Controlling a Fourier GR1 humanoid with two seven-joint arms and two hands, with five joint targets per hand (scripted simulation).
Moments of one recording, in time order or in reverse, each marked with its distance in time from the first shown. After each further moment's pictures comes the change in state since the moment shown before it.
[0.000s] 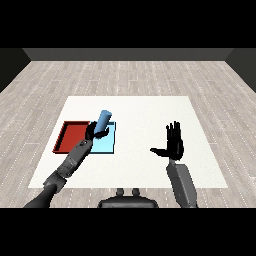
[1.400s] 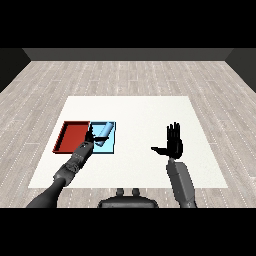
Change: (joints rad) left arm -0.127 -0.106 0.129 0.439 -0.015 -0.011 0.065; right arm -0.030 0.015 -0.056 0.115 0.003 0.046 -0.044
